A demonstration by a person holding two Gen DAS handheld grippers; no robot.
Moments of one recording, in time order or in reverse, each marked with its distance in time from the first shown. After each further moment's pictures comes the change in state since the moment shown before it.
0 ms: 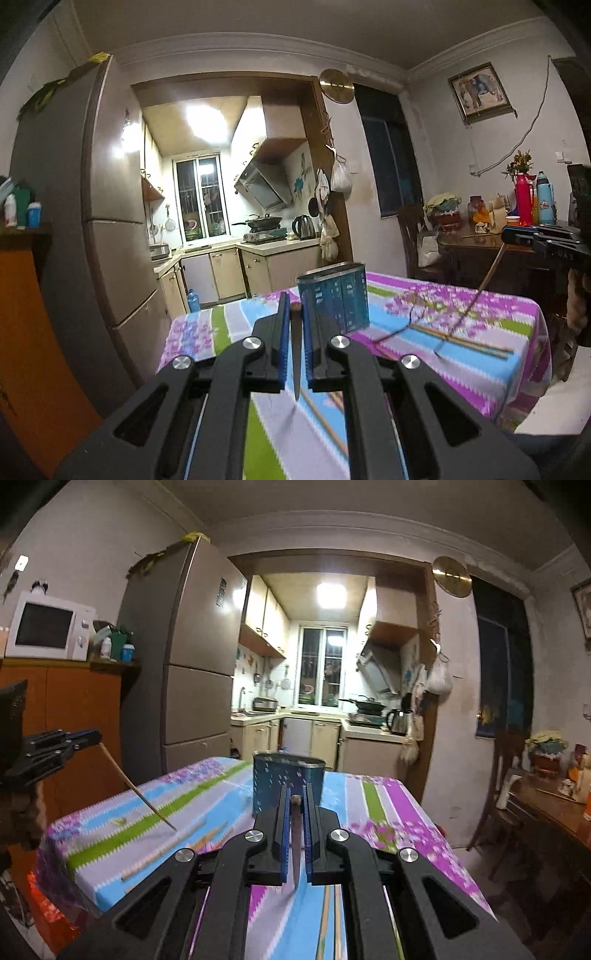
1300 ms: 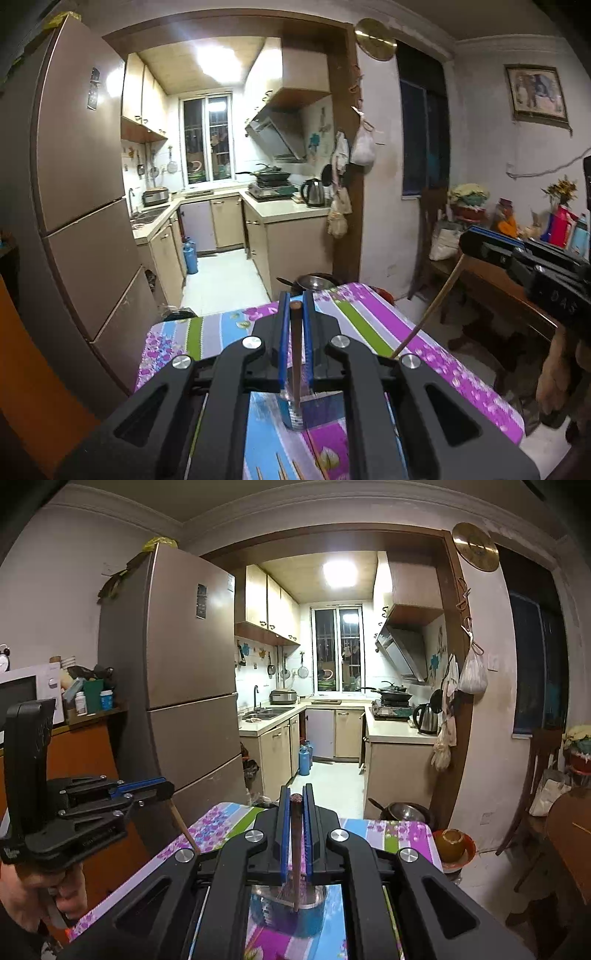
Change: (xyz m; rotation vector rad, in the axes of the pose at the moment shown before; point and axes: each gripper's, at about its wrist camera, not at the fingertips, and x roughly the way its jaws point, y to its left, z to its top) left arm 0.194 -0.006 0.190 -0.138 0.274 0.039; right arm 0.192 -0.059 0.225 0.089 0.115 0.092
